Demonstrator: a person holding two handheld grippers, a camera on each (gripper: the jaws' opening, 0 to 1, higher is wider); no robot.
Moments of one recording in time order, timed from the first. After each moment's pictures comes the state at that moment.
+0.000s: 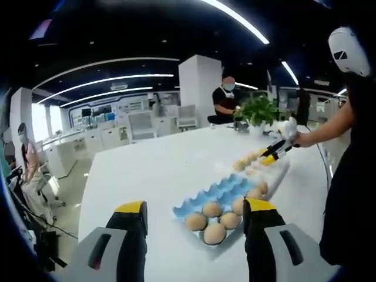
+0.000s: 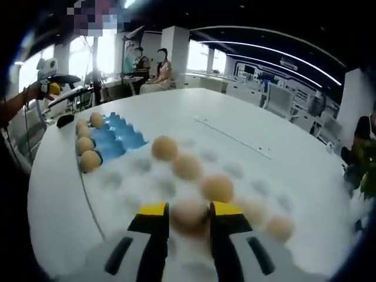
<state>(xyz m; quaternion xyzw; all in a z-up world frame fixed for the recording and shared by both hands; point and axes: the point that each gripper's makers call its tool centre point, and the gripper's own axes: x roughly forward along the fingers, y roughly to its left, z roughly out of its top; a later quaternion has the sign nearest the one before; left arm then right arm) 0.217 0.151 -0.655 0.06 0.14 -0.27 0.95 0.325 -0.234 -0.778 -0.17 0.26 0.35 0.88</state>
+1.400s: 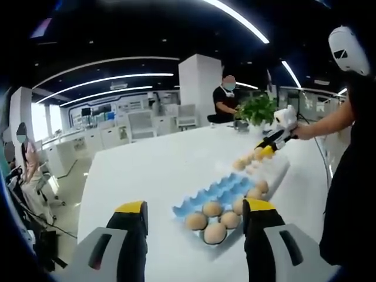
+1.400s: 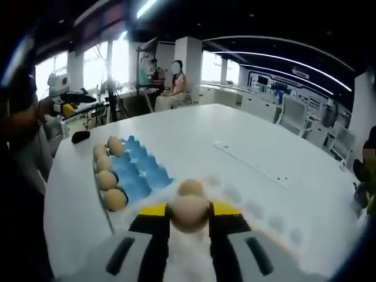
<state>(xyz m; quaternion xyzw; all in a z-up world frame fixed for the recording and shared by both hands) 0.221 0.152 -0.658 0.06 0.14 -0.27 0.95 0.325 -0.167 -0.727 -0.15 0.22 0.42 0.87</state>
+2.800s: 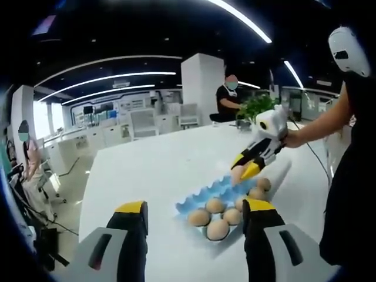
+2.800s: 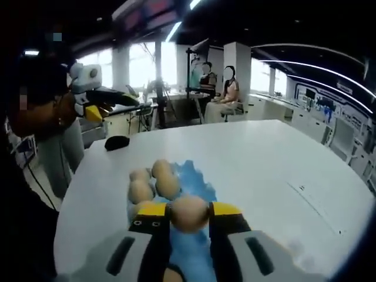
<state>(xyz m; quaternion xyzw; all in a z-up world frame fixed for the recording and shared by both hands) 0.218 0.159 -0.662 0.06 0.15 -0.27 0.95 0.293 0.003 -0.736 -0.15 0.19 0.58 0.78</state>
